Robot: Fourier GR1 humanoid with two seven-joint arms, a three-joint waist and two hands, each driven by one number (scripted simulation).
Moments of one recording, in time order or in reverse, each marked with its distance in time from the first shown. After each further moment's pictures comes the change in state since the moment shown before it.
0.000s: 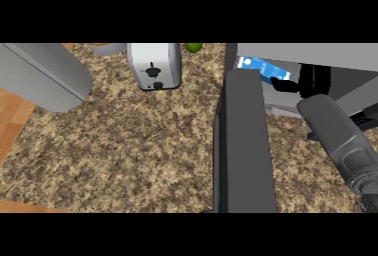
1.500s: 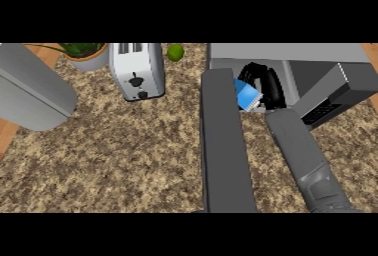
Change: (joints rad) left arm 0.129 -0.032 0.047 -0.115 0.087 0.033 0.033; right arm 0.210 0.226 0.031 -0.464 -0.173 0.571 -0.081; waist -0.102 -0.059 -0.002
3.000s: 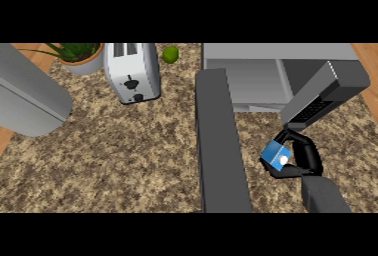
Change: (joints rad) left arm 0.024 0.003 -0.054 -0.044 -0.021 0.048 -0.023; right arm 0.463 -0.063 -0.078 -0.053 -0.184 0.434 -0.421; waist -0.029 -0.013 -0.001
